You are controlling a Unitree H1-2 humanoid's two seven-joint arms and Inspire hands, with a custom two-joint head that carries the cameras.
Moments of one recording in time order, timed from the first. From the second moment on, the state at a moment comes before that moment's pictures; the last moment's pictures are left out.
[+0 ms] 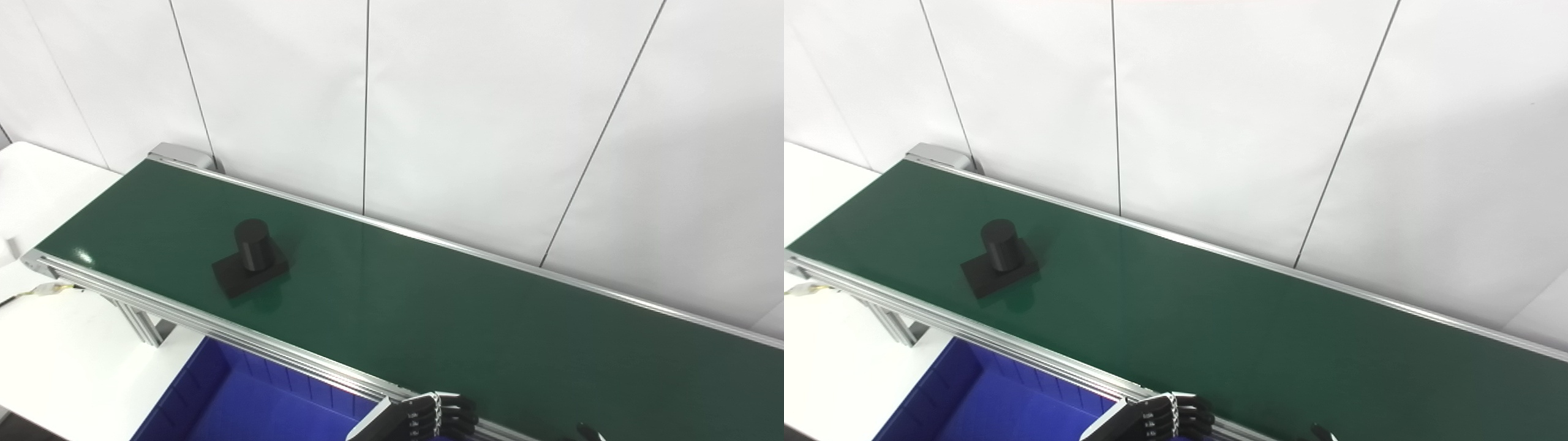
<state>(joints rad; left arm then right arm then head) 0.27 0.02 -0.22 0.13 -0.14 -0.36 -0.35 0.30 -0.12 0.17 0.04 0.02 -0.40 0.15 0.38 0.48</state>
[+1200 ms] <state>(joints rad) 0.27 0.00 -0.21 0.16 -0.14 -0.38 -0.34 0.21 -0.14 0.16 -0.30 0.01 -0.32 0.16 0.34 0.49</state>
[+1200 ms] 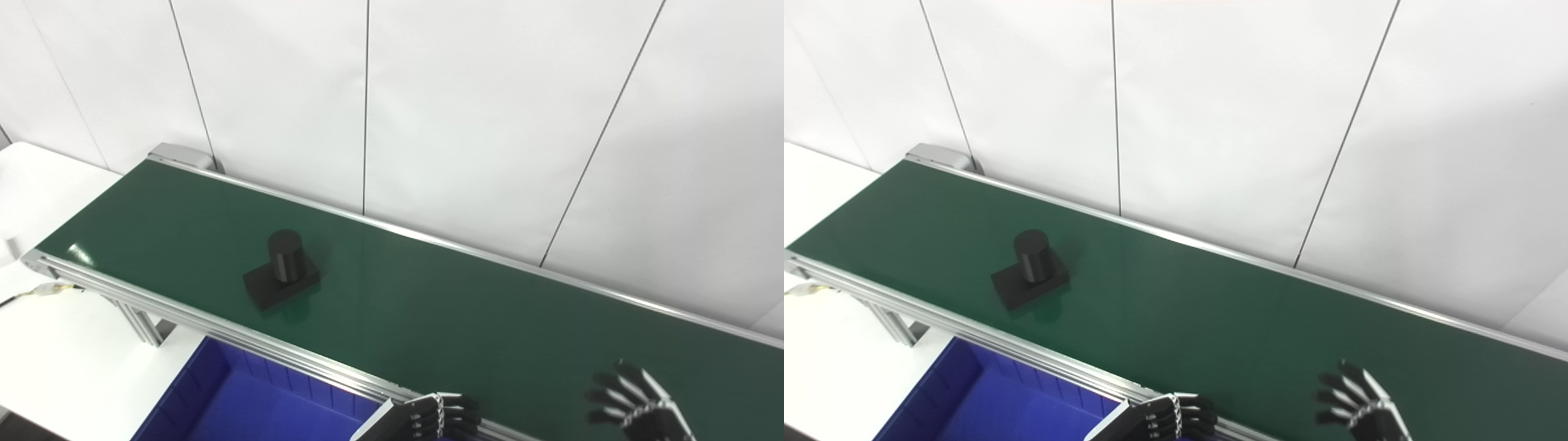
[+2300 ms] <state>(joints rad) 0.23 0.00 -0.21 0.22 -0.16 -0.41 -0.35 -0.06 -0.12 0.18 -0.22 -0.18 -0.15 0.17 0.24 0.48</state>
